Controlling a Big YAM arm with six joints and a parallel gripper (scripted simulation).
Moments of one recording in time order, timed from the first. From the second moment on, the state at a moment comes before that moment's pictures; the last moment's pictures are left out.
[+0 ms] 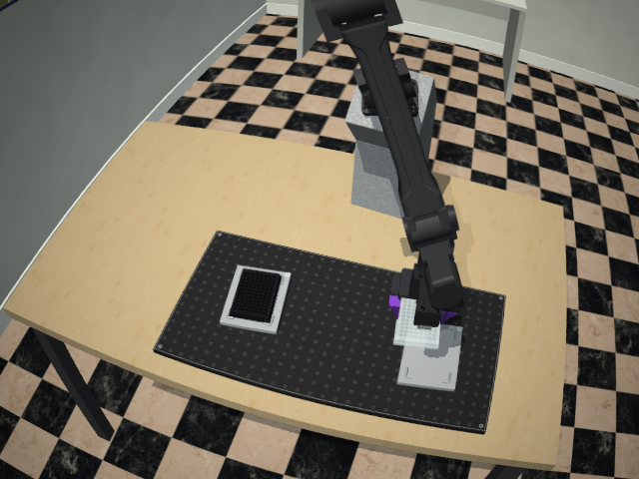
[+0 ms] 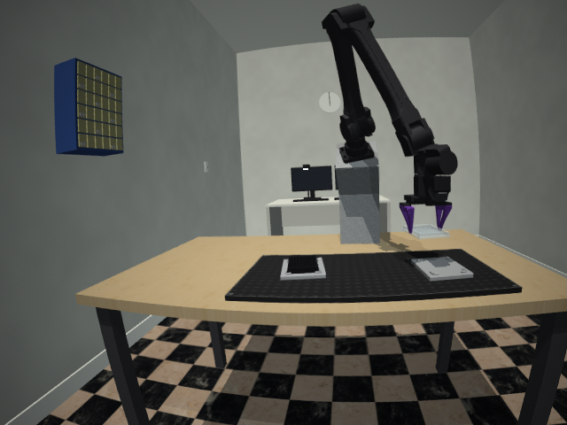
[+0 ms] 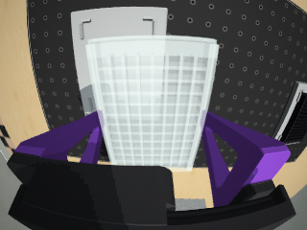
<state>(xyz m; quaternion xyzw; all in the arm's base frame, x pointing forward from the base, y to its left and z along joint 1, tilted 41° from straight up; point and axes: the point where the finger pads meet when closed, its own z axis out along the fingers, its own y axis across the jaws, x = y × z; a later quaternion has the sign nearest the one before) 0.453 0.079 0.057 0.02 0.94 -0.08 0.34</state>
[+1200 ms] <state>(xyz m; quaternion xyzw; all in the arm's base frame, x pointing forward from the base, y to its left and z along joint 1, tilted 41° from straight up) 0.426 -0.021 0.056 0.02 0.94 -0.08 0.34</state>
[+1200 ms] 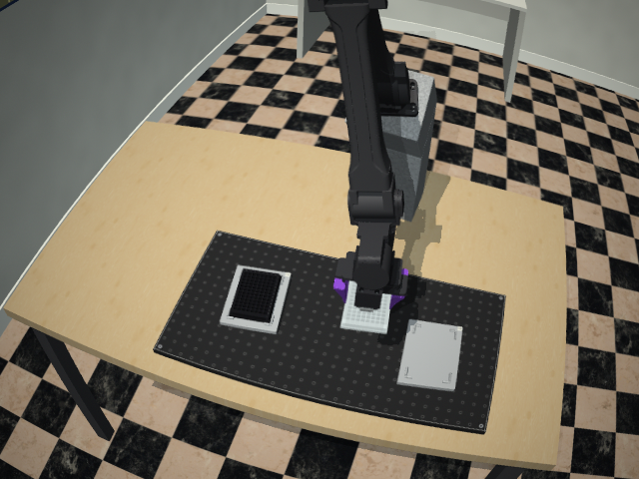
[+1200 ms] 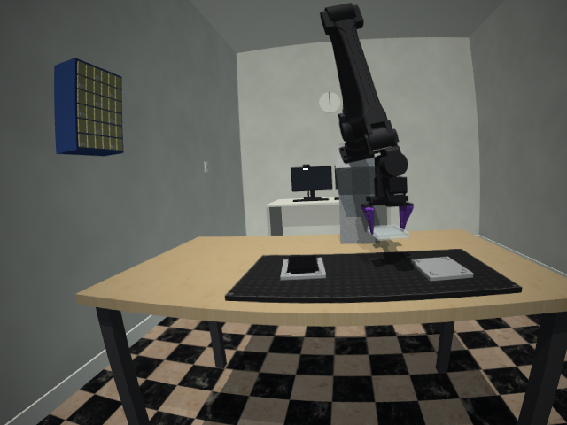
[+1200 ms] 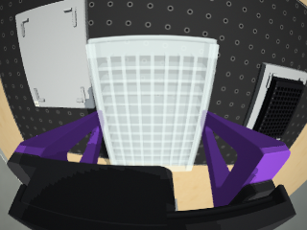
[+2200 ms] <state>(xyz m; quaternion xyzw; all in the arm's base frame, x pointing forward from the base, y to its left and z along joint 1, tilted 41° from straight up) 0.402 -0.112 0.056 0.02 0.94 -0.08 0.34</state>
